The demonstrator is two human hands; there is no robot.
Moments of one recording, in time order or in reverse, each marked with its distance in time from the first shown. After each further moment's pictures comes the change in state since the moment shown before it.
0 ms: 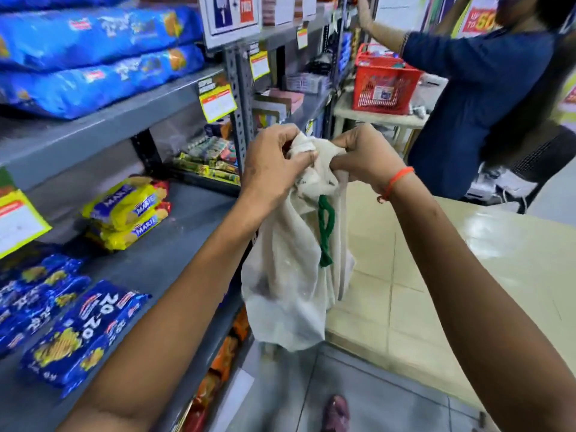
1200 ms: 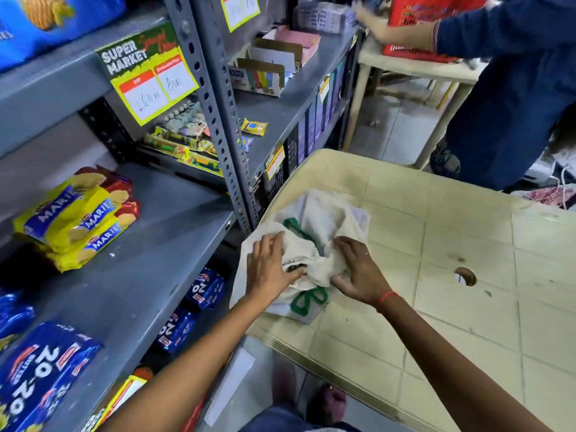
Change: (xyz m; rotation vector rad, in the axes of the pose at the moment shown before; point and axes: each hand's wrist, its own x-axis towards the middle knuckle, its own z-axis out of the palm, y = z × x) left_hand -0.040 -0.267 0.152 0.670 -0.378 -0.374; right_hand 0.010 0.270 0.147 -0.260 -0.282 0.035
